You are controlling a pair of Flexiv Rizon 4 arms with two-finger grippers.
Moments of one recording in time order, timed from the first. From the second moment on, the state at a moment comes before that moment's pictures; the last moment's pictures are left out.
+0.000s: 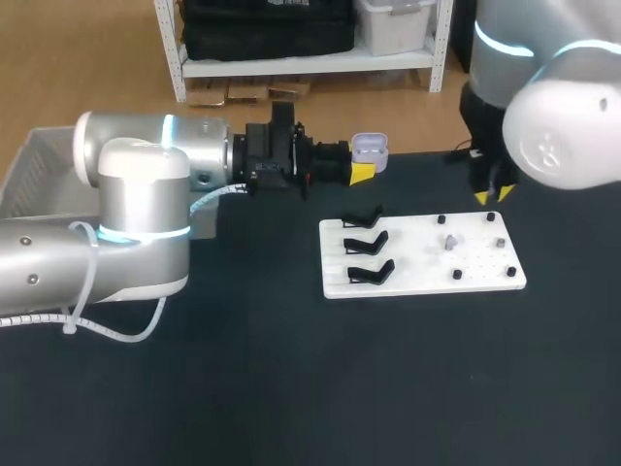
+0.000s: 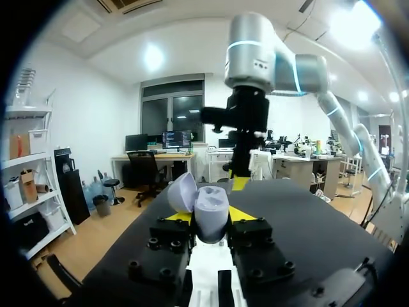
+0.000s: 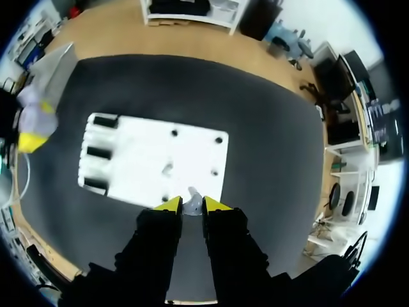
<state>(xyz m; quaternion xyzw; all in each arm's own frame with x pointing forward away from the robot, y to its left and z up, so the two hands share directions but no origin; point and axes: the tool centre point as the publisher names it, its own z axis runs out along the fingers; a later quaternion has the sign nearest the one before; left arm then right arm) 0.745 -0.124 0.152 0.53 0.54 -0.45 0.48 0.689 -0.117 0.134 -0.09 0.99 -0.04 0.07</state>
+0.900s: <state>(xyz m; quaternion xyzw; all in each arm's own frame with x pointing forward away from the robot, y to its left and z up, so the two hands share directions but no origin) 0.745 -0.124 0.152 0.53 0.54 -0.45 0.48 0.673 -0.072 0.189 0.03 0.99 -0.01 0.10</state>
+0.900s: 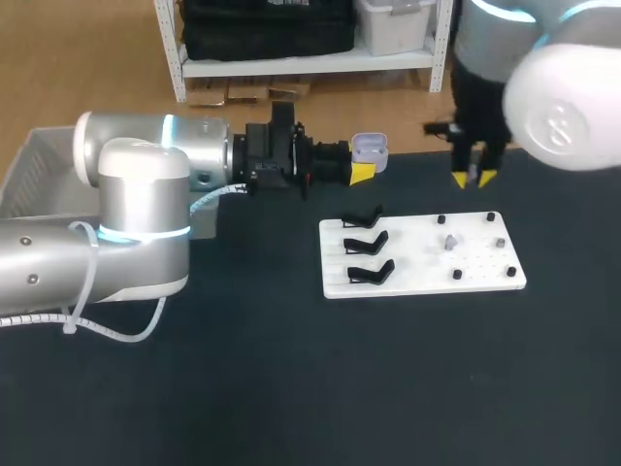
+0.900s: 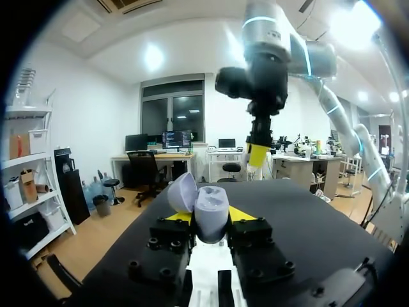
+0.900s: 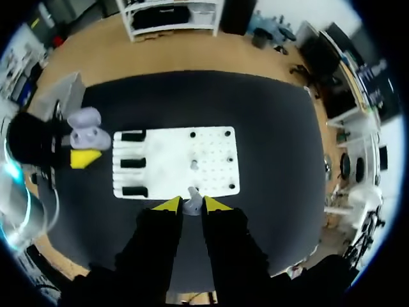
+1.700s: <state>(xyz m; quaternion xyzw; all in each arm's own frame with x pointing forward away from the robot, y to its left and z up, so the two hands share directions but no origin) 0.745 -0.124 0.152 0.53 0.54 -0.45 0.48 0.660 -0.008 0.234 0.31 0.95 0.01 0.10</state>
